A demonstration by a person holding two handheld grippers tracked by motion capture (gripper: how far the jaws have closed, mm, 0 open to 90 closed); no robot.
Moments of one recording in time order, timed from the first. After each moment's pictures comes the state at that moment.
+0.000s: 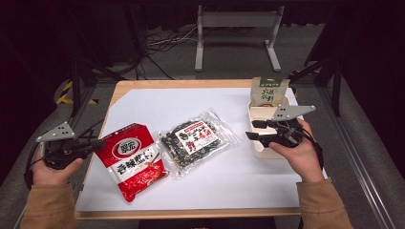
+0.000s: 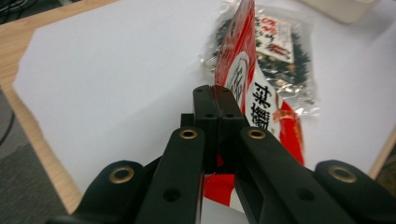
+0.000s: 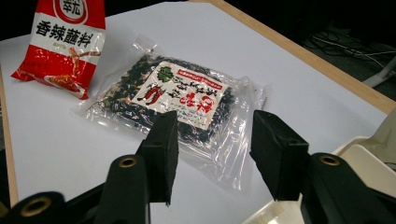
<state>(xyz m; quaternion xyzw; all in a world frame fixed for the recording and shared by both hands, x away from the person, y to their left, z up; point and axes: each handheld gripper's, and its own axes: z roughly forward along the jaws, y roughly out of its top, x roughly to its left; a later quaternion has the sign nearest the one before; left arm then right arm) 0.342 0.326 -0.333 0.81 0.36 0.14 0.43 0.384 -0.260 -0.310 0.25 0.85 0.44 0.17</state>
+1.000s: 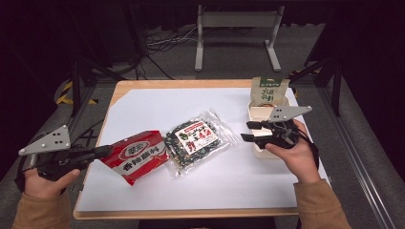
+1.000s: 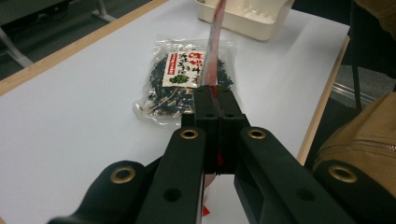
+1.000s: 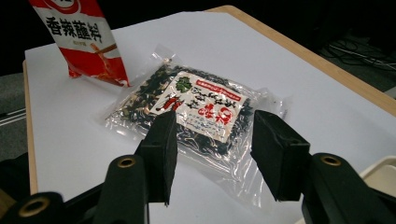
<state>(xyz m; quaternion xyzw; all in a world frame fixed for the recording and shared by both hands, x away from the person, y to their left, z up) 0.302 0.292 -0.285 0.83 0.24 0.13 0.48 0.382 -0.247 -0.310 0.23 0.84 0.46 0.15</state>
